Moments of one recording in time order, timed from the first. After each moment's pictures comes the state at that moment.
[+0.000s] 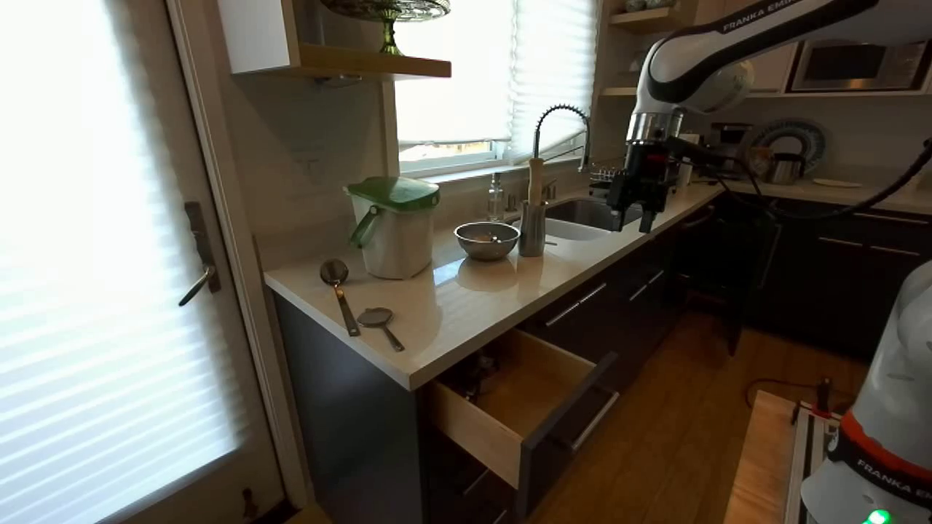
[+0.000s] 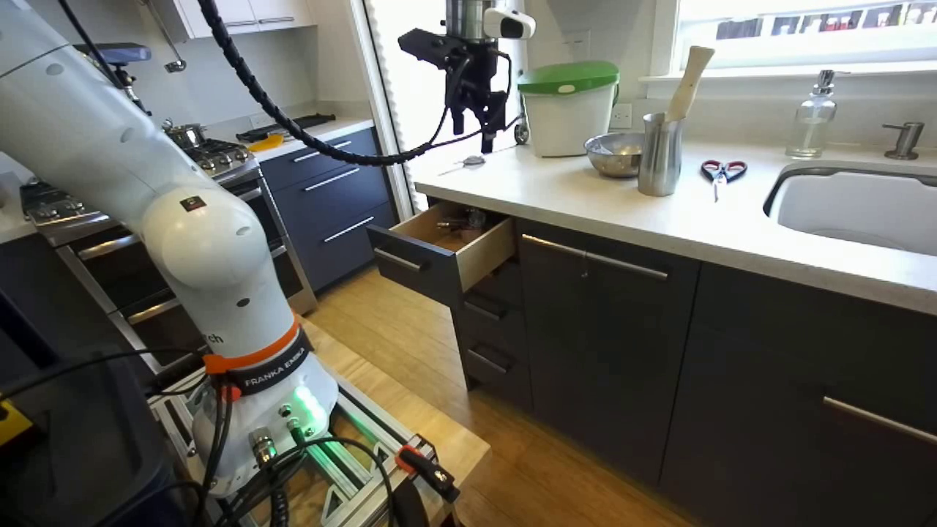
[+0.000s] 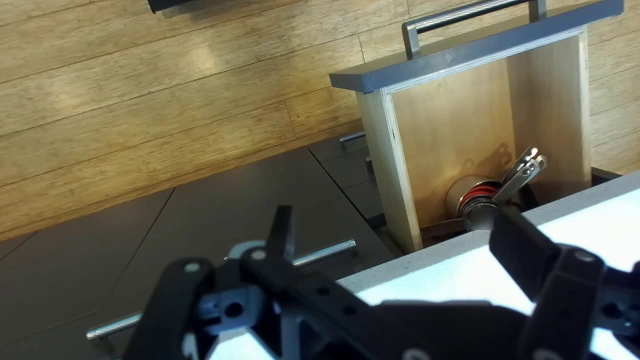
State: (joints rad) arm -0.09 -0.39 -0.21 -2.31 0.12 1.88 -0.05
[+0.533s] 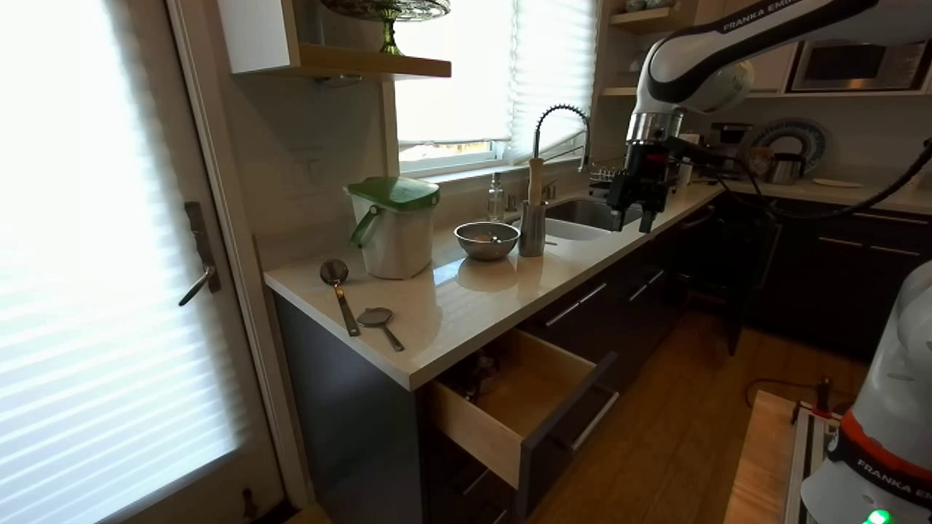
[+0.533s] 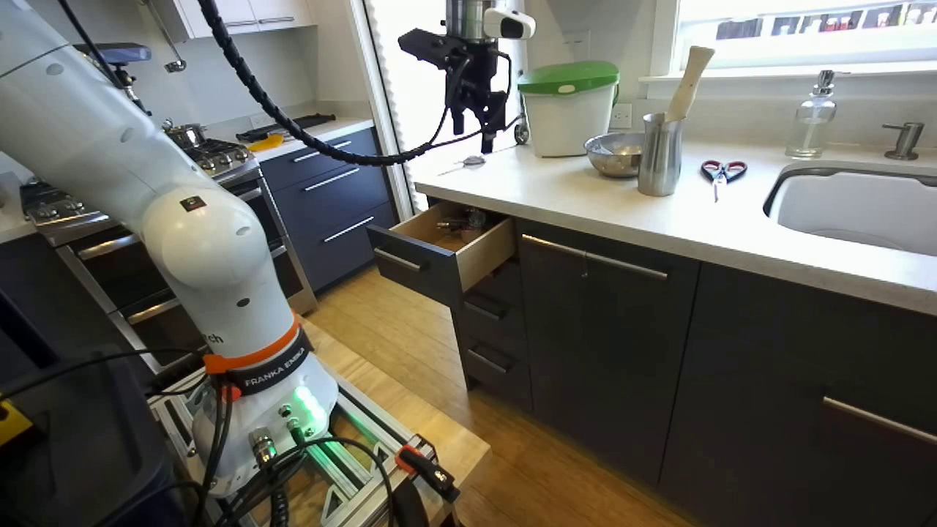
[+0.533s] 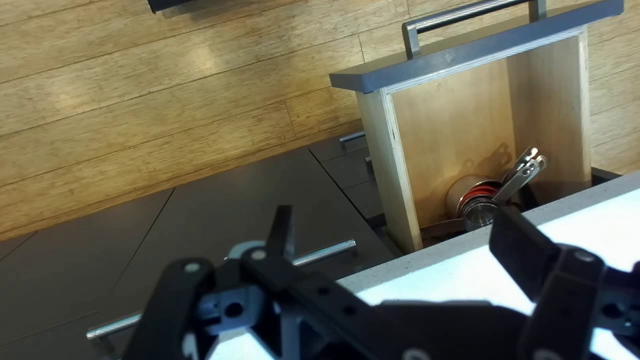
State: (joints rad) arm -0.09 -0.39 -0.21 -2.31 0.12 1.88 -0.05
